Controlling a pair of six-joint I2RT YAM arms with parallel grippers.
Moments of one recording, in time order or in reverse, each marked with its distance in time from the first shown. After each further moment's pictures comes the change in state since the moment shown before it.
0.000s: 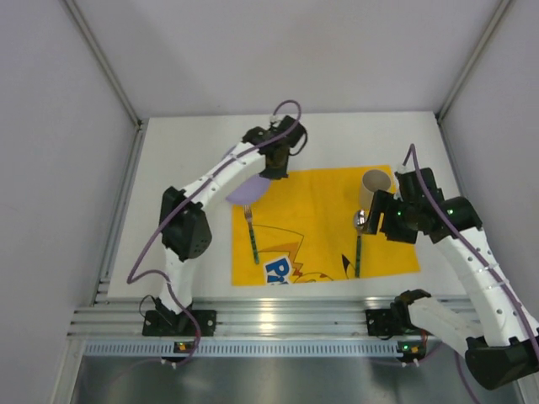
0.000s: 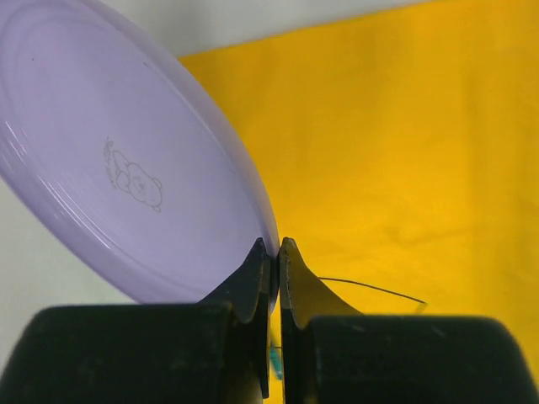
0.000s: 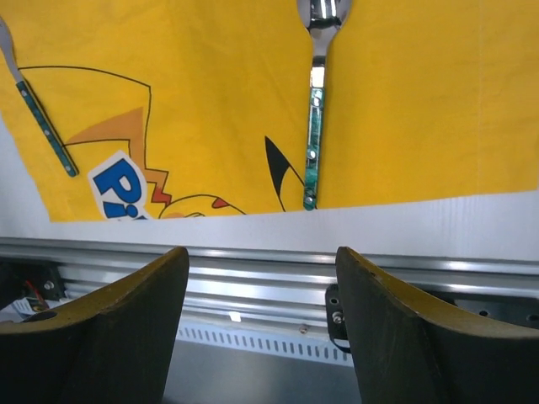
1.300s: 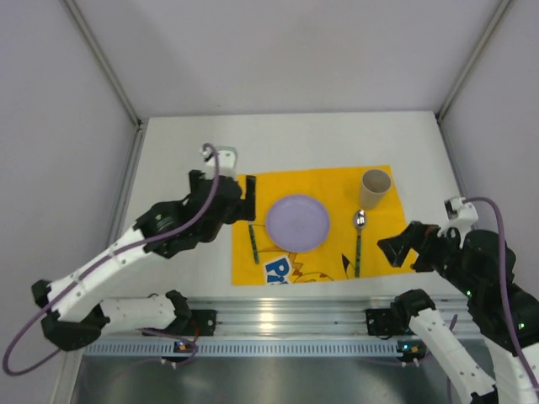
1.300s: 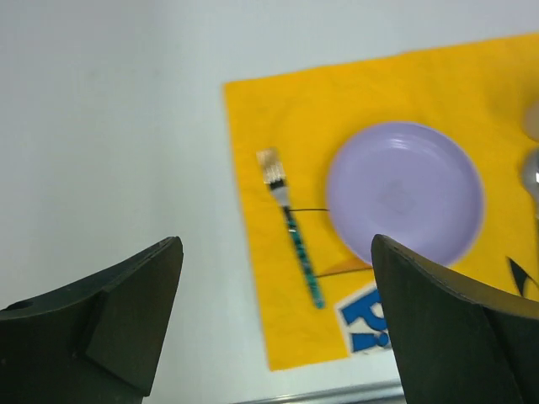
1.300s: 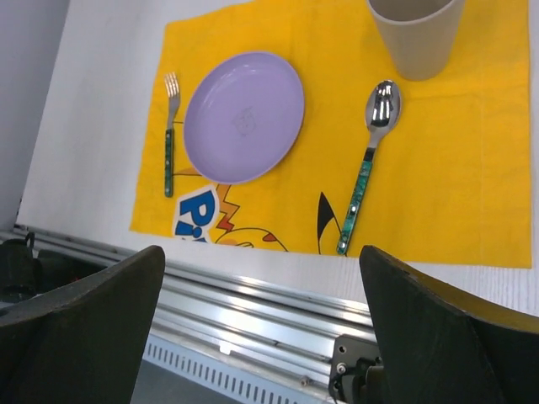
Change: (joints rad) left arm -0.401 -0.828 -0.581 0.166 -0.269 -0.076; right arm 0.000 -0.531 0.024 0.011 -0.035 -0.077
